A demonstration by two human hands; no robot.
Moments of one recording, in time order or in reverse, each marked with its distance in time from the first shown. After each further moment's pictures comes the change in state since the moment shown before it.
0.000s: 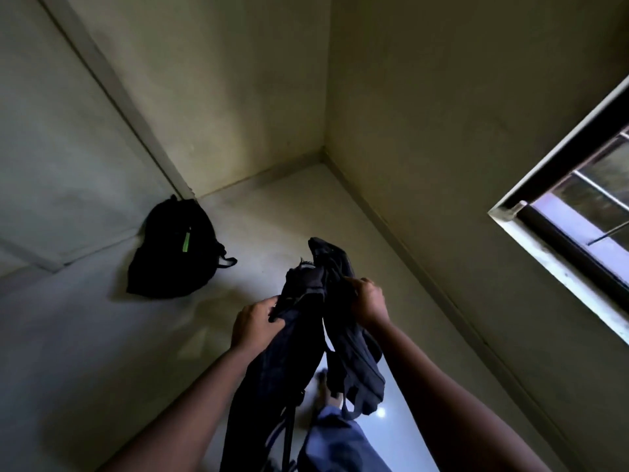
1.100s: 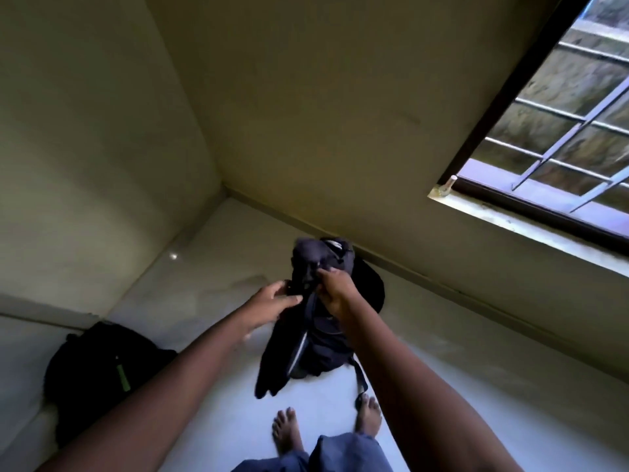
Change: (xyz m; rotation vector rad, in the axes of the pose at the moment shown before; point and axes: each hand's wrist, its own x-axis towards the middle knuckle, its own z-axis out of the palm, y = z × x) left_hand 0.250 0.112 -0.084 -0.209 -0.760 0.106; right_hand 0.180 -0.090 -0.027 1.382 0.334 0.598
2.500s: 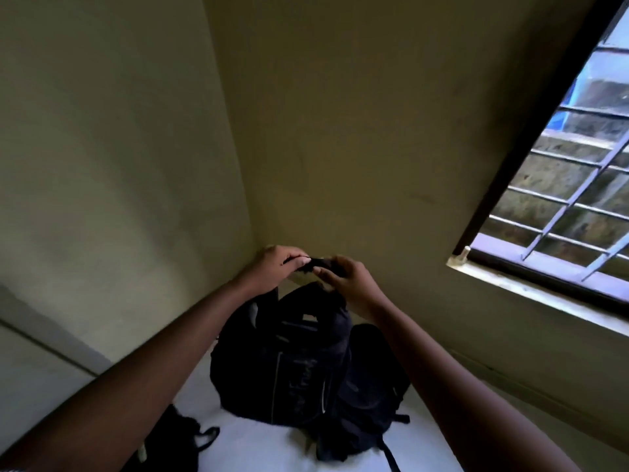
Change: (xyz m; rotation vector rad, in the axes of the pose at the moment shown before) left_hand -0.096 0.104 -0.107 0.539 0.298 0.753; right_hand -0.112 -0.082 0.059 -0.720 -0.068 -0.804
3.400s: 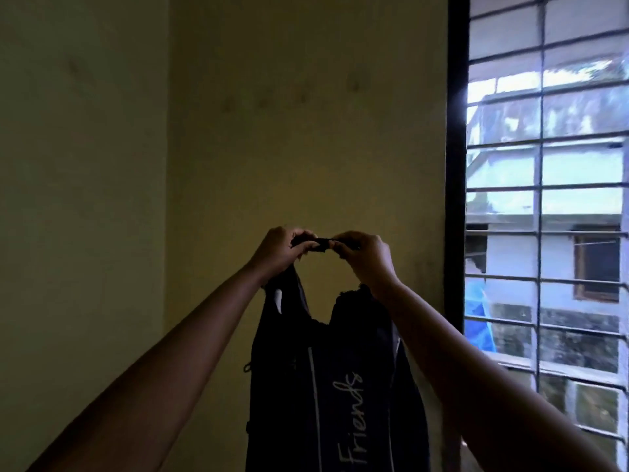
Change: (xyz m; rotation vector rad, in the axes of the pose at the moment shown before) left_hand 0.238 0.290 -0.191 0.106 0.526 0.667; right_hand 0.117 -0.270 -0.306 -0.190 0.693 -0.588
